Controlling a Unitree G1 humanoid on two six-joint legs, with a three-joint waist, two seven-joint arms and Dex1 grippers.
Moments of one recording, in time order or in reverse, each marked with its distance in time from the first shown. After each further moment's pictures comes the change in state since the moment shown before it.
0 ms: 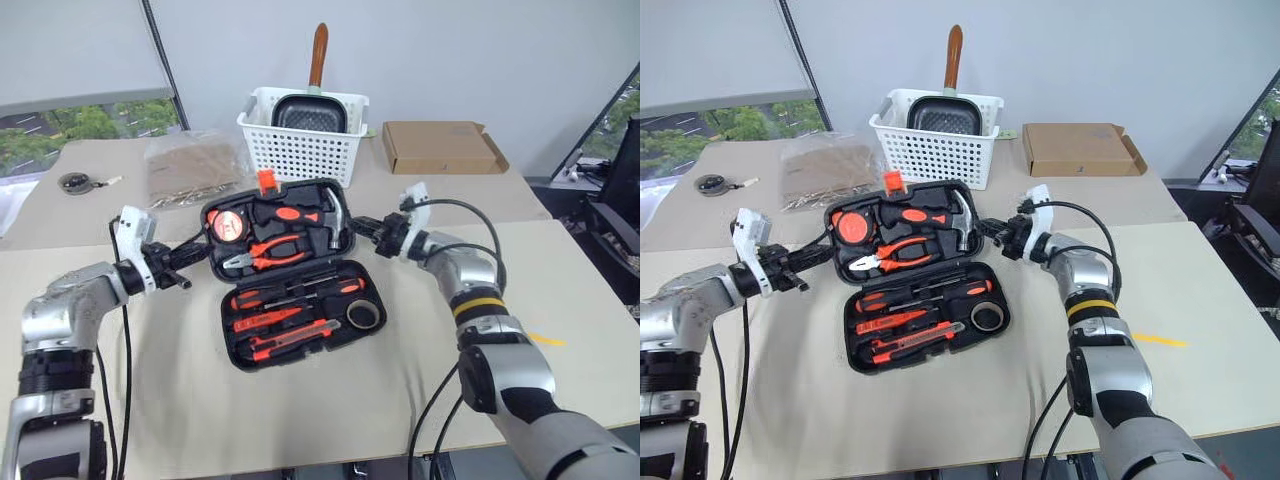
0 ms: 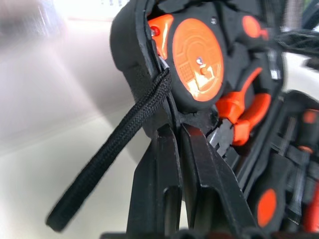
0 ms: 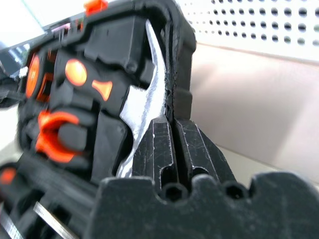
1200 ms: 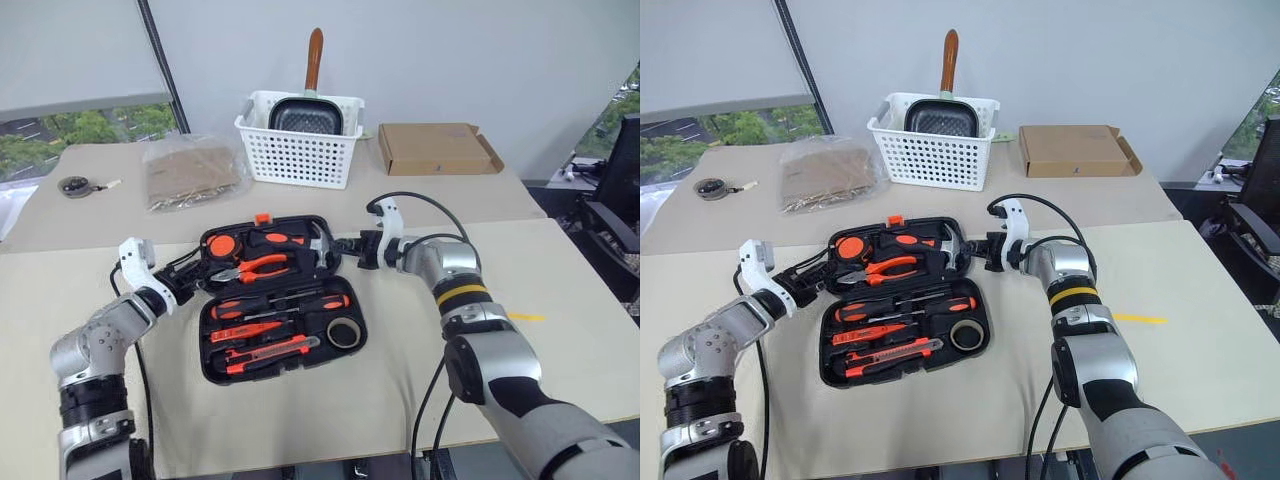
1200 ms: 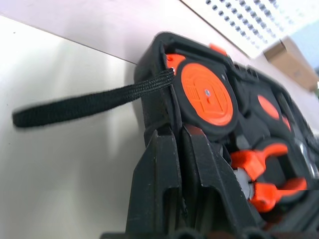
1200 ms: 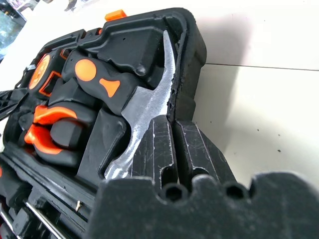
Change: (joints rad) left arm 0.093 -0.200 0.234 -0.077 -0.248 0.388 0.401; right arm -0.108 0.079 0.029 0.013 0.004 0.520 -0.255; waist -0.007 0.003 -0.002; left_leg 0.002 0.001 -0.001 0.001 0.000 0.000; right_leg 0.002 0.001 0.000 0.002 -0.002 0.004
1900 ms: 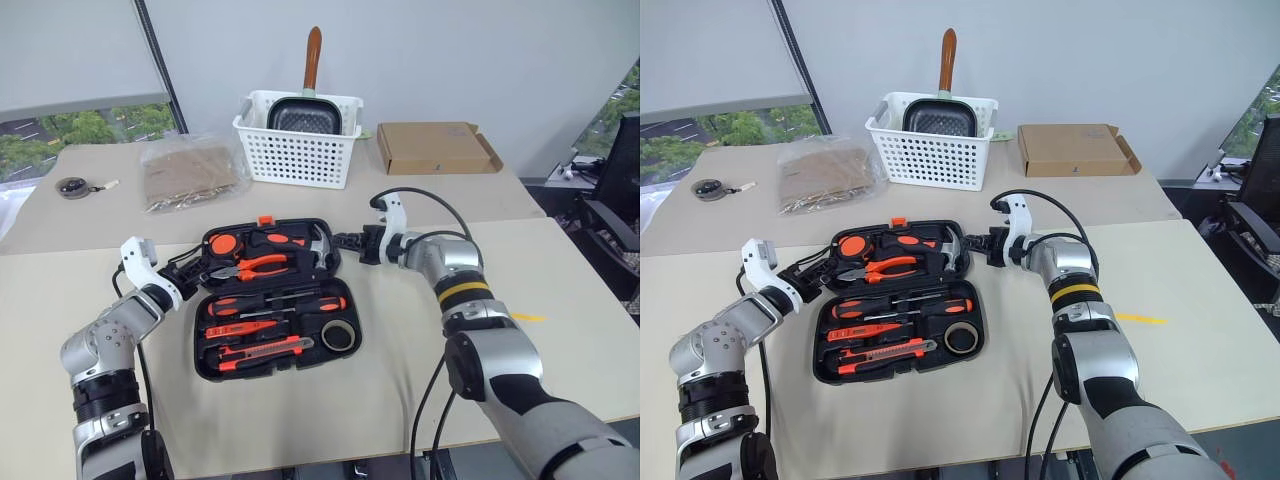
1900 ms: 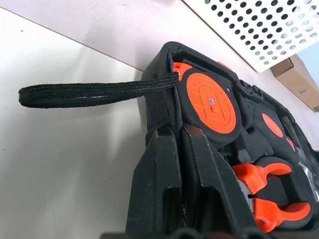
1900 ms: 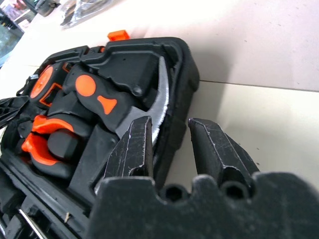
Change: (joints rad) left arm -0.042 -0.117 0.089 0.014 0.003 0.015 0.138; right arm -0.012 -0.004 -0.013 0.012 -0.008 0.006 0.001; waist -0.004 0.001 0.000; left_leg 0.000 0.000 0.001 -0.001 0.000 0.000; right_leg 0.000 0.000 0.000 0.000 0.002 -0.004
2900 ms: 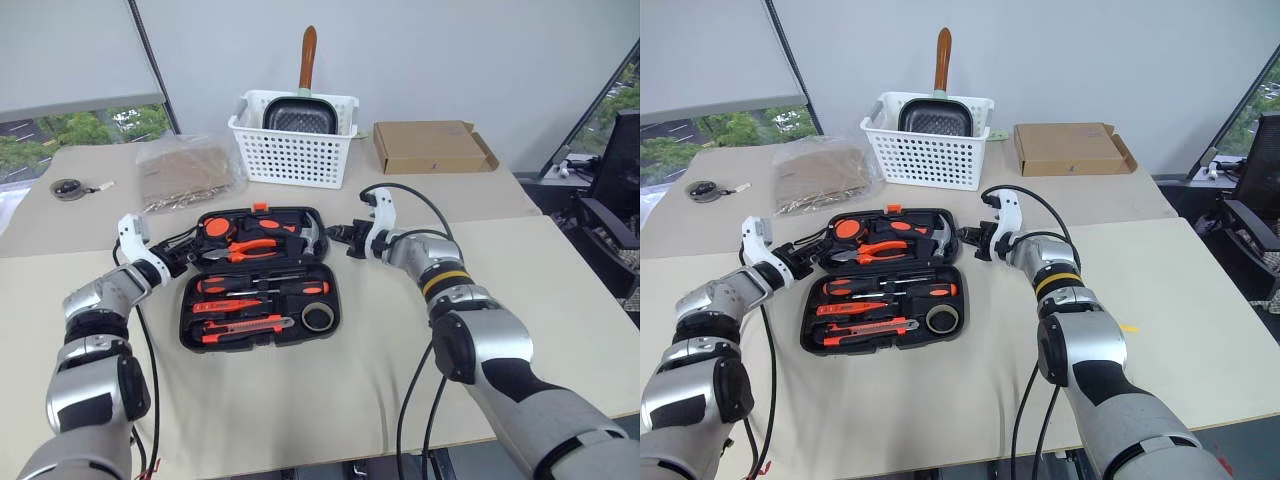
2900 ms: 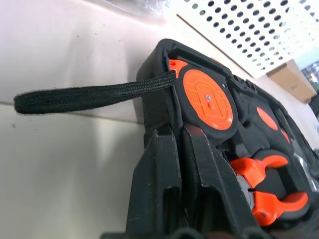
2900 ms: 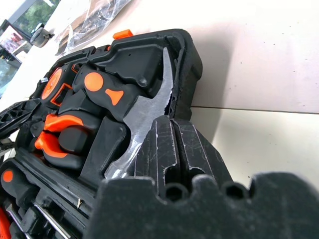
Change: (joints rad) left arm -0.302 0.207 -0.134 0.664 0.189 -0.245 -0.398; right arm -0.127 0.060 -0.091 0.277 0.007 -0.184 -0.093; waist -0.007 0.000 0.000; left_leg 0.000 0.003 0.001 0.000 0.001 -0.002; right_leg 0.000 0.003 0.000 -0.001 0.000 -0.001
